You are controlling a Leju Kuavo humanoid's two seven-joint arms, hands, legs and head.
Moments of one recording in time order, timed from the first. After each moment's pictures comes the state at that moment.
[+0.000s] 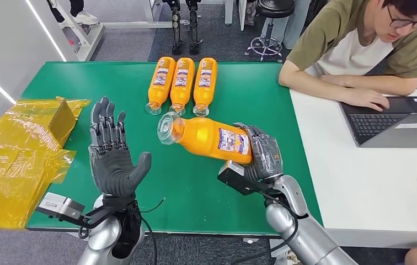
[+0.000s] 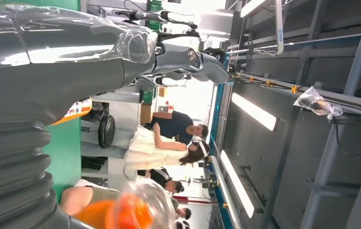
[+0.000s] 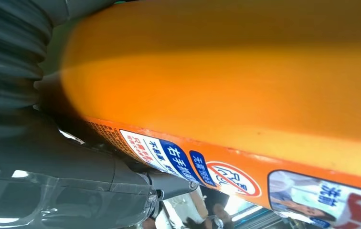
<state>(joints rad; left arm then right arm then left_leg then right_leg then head) -0.10 -0.13 -0.33 -1.57 0.08 0.26 -0.63 -0.51 -0.08 0.50 -0.92 0.64 -0.63 -0.18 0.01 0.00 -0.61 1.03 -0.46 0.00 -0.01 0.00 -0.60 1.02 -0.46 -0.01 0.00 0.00</state>
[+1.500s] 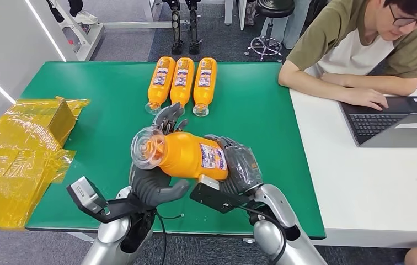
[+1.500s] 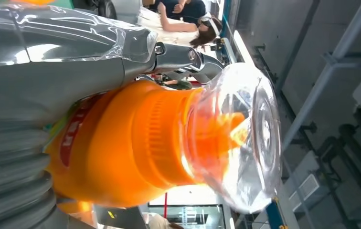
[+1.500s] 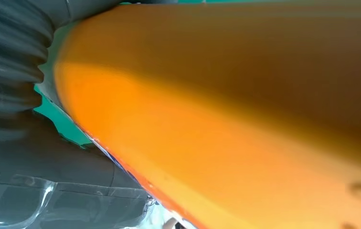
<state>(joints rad) -0.16 -0.14 -0.39 -1.52 0.09 -0.23 -0.48 -0.35 0.03 0.45 -1.25 0.84 -0.16 -0.04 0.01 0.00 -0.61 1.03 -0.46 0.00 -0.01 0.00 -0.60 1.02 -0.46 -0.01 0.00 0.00</state>
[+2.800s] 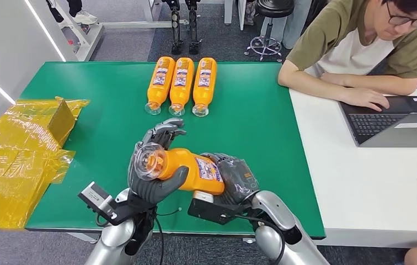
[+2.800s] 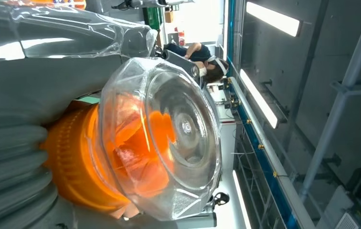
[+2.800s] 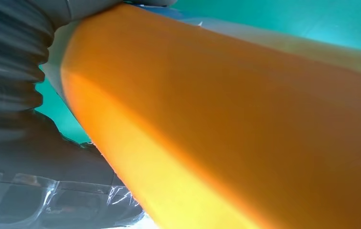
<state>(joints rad) -0.15 -0.14 -0.39 -1.50 -0.04 -0.01 -0.49 -0.35 -0.02 0.50 -1.21 0.87 -0.06 -0.05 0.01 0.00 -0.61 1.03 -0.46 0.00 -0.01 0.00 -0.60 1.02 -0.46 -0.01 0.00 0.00</state>
